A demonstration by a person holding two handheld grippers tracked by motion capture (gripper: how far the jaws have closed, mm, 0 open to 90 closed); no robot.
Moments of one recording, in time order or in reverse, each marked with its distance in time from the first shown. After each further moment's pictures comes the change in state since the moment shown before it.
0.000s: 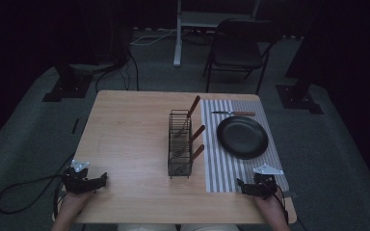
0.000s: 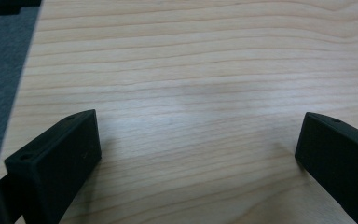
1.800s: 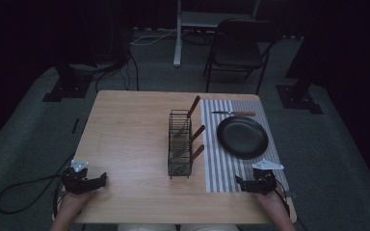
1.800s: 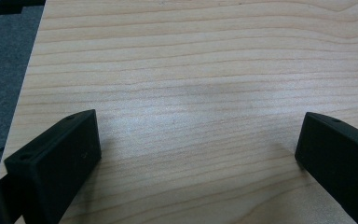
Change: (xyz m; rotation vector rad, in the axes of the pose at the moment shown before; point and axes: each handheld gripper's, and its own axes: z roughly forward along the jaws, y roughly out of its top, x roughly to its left) left arm 0.001 0.000 0.000 -0.001 0.010 -0.013; right arm 0.006 0.023 -0.013 0.002 0.056 -0.017
